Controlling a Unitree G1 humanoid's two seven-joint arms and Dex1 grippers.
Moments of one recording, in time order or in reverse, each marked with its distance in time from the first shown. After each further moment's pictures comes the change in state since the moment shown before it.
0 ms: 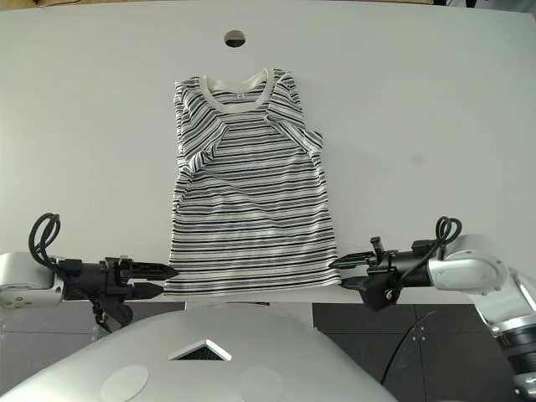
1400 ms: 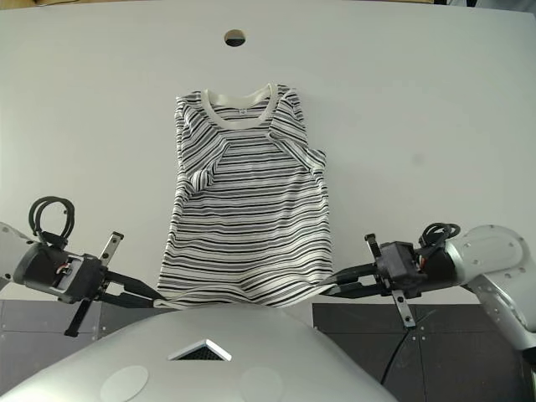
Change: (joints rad) left arm -0.006 0.229 0.001 -0.267 -1.187 0.909 -0.486; right arm 0.103 -0.150 -0.113 -0.344 0.912 0.748 0.261
